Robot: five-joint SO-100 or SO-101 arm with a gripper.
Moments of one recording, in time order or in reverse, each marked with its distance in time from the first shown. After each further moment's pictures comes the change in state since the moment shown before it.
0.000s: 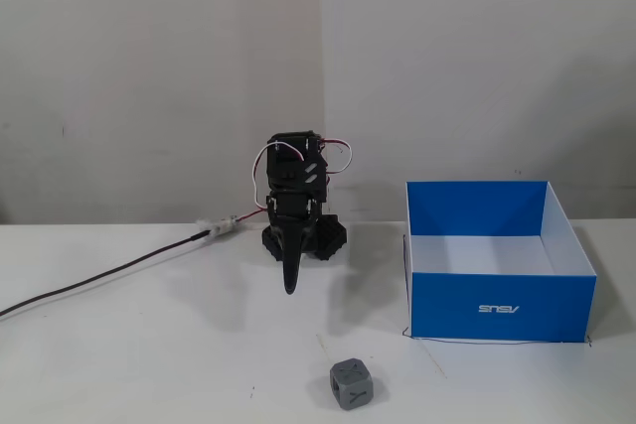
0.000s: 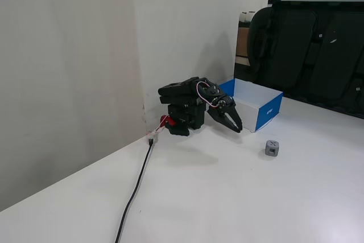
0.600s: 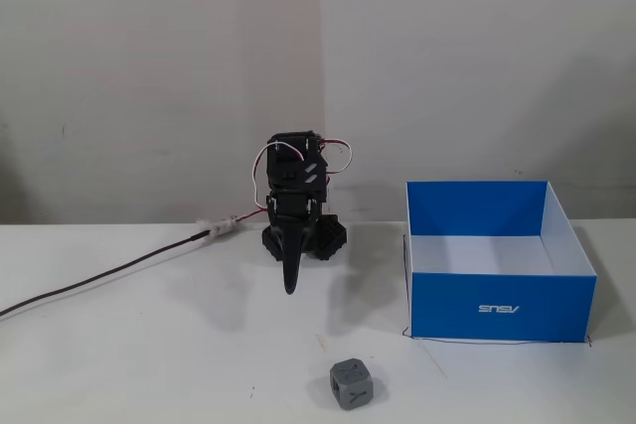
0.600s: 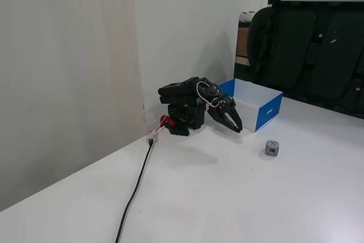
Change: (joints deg) arm 0.0 0.0 0.0 0.0 0.0
